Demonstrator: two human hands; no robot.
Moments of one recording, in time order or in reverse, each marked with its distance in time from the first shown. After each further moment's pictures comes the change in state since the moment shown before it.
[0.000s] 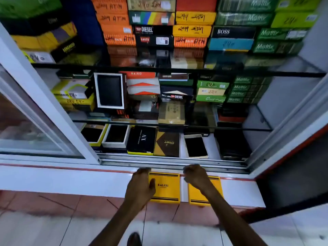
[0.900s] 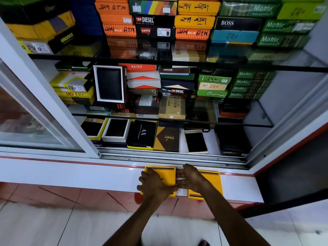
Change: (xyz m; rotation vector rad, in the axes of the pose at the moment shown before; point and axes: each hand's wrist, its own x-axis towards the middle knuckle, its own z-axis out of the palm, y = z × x) left_hand 0.001 0.032 0.059 -0.047 -0.134 -0.429; right_hand 0.008 0.009 0.024 0.938 -0.386 0.460
